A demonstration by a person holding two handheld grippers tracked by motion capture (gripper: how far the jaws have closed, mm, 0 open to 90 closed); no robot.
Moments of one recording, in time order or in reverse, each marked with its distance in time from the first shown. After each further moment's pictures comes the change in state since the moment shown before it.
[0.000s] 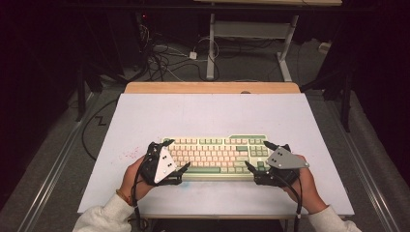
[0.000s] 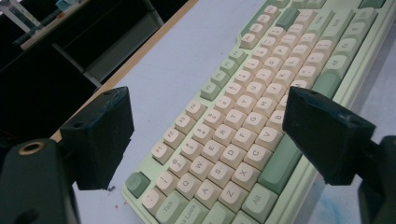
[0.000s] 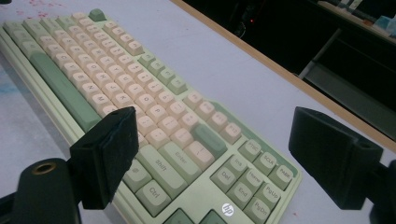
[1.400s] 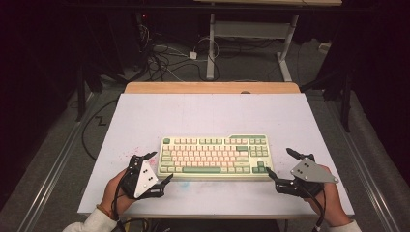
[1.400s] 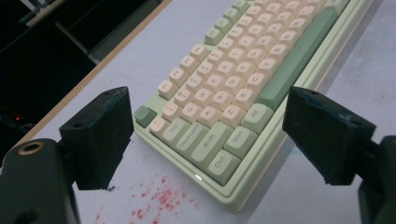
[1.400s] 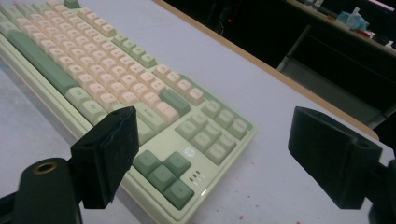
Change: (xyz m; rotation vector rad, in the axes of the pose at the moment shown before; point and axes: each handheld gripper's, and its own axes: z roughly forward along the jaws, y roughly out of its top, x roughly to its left) left arm 0.000 -0.047 -0.032 0.056 0.020 -0.007; right arm -0.018 -0.035 -0.044 -0.011 -0.091 0.021
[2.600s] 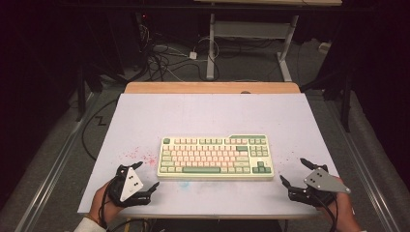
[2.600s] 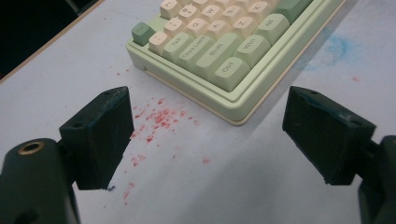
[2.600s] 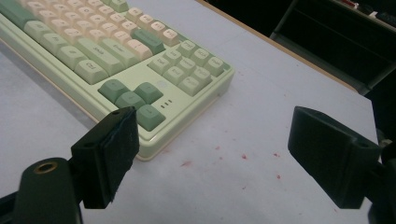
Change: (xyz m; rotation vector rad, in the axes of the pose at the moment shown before) left arm 0.004 -0.048 -0.007 0.075 -0.024 -0.094; right arm -0.012 -0.046 -0.012 0.060 -0.050 0.023
